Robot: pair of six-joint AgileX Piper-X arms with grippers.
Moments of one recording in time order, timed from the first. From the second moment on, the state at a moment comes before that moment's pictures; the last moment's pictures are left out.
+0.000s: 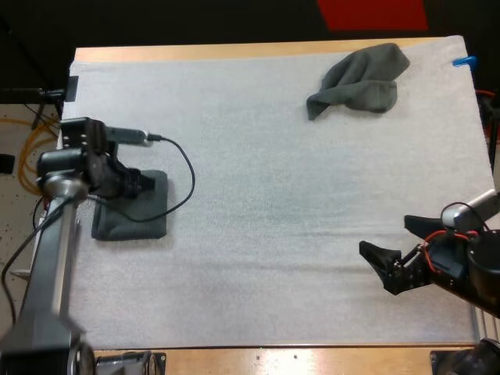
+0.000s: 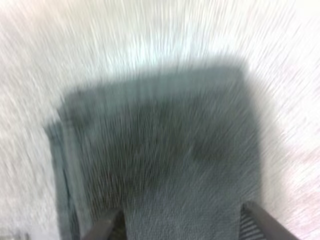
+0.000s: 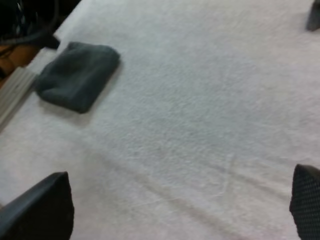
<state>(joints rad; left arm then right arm) 0.12 1.40 -1.09 0.97 0.04 -1.56 0.68 0.62 -0.88 0.92 -0.09 -1.54</state>
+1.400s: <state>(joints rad) 0.01 0.79 -1.10 1.03 0.23 -1.48 -0.08 0.75 -0.88 0.85 -0.23 -1.81</state>
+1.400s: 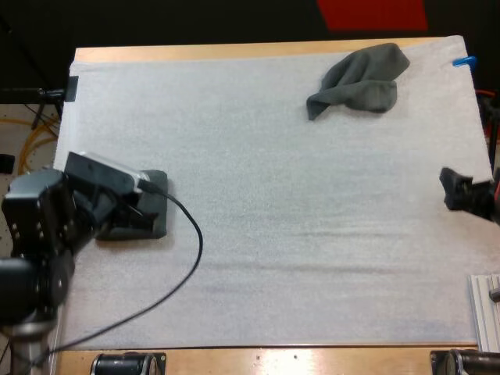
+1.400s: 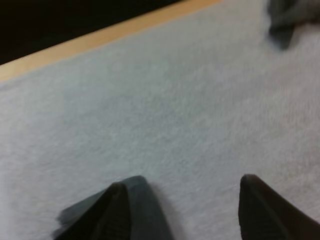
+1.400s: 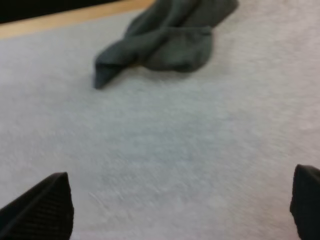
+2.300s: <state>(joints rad) -0.03 -0.01 -0.76 1.17 0.09 -1.48 -0.08 0.03 -0.78 1.03 -0.16 -1.85</state>
